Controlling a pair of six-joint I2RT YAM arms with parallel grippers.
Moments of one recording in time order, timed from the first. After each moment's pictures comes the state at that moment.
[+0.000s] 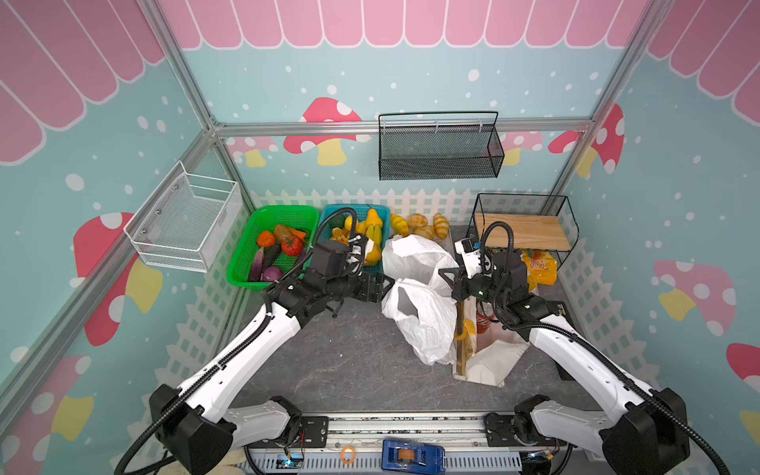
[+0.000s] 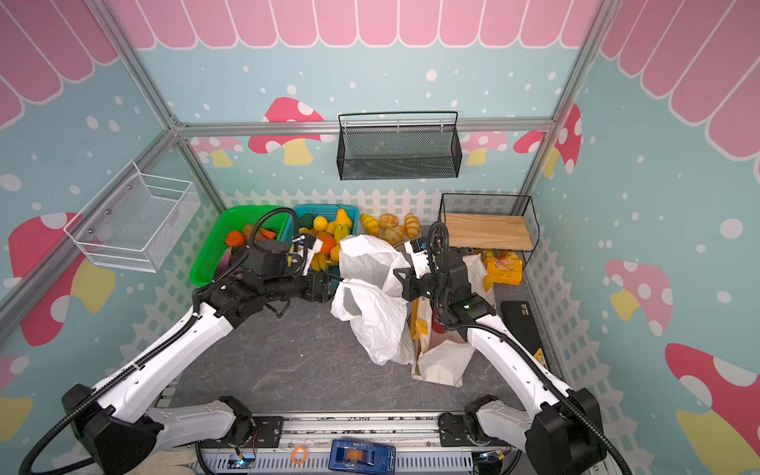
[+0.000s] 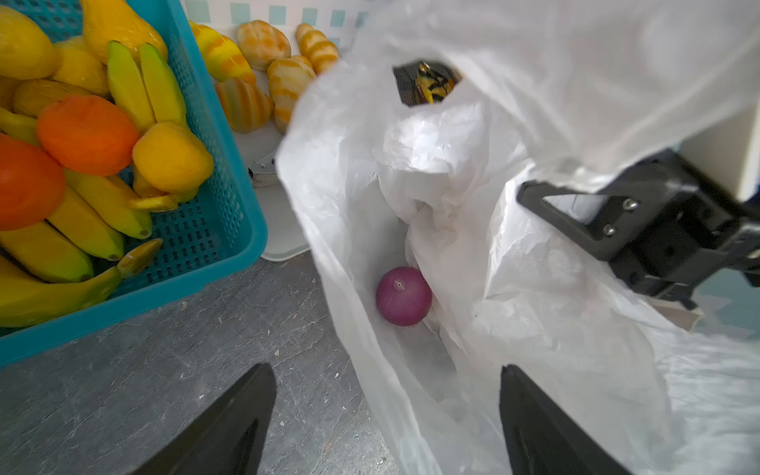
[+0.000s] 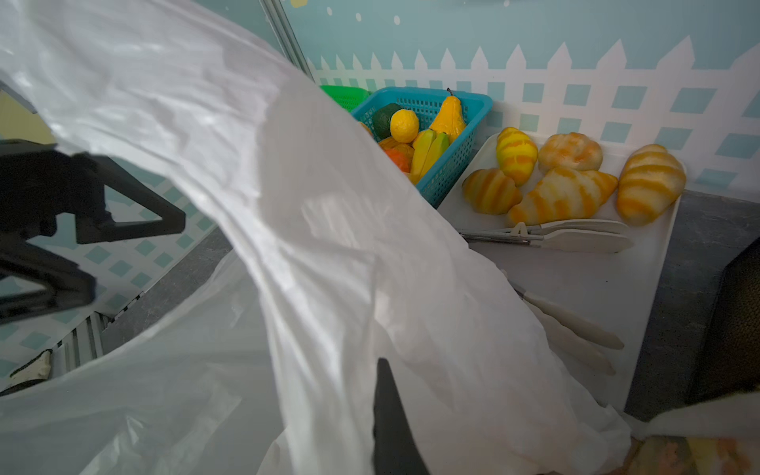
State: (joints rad) left arm -0.47 1.19 1.19 -0.58 0.33 -0.33; right arm 0.40 1.16 0.89 -0.10 -0.38 0.16
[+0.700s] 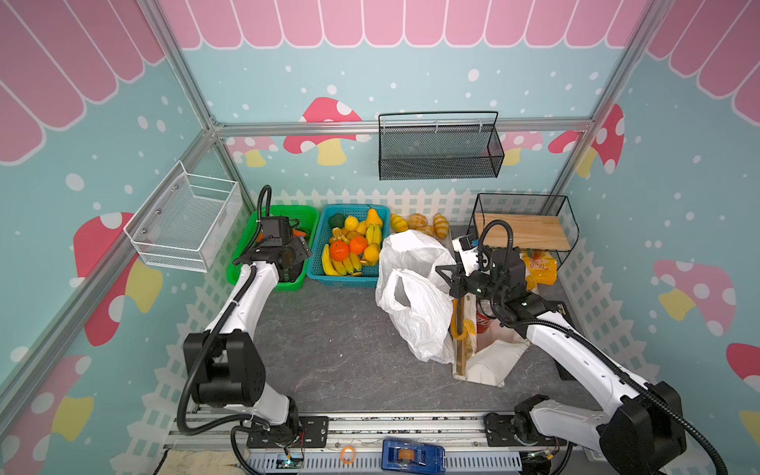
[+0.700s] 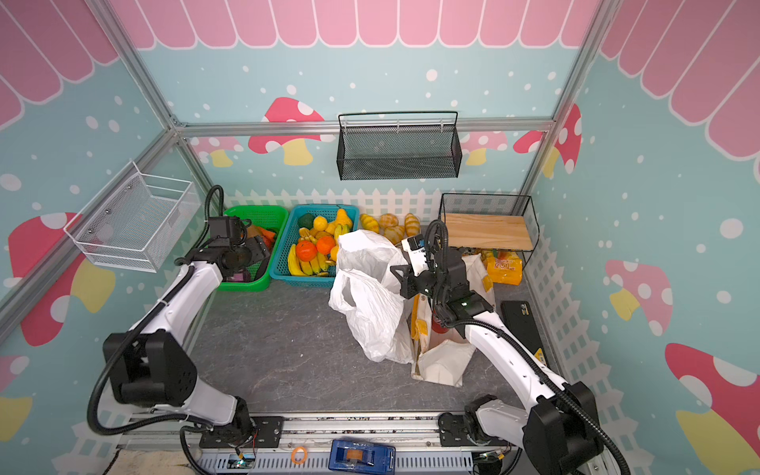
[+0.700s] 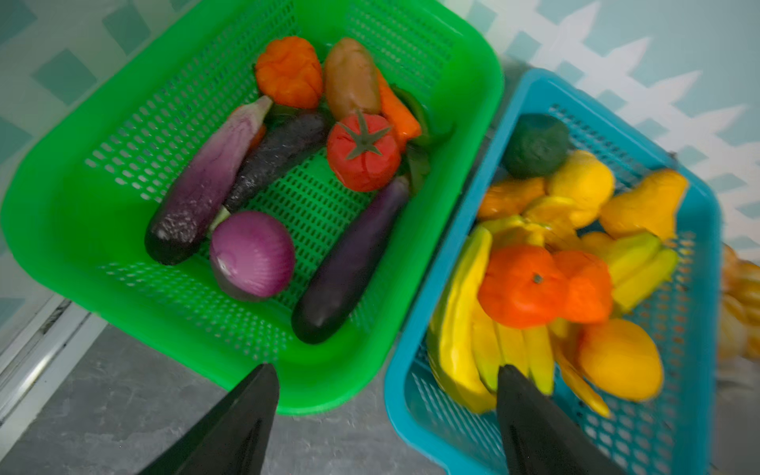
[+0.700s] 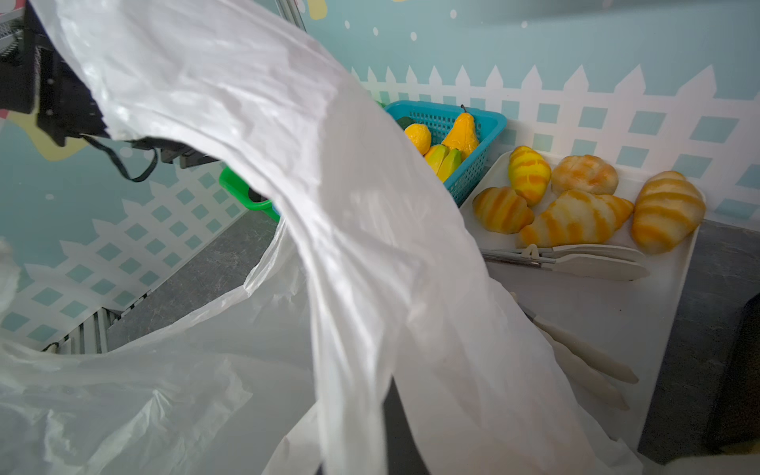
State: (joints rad) left arm 0.06 1.64 1.39 -0.57 -0.15 -0.47; right arm 0.40 1.19 0.90 -0.04 -0.44 0.13
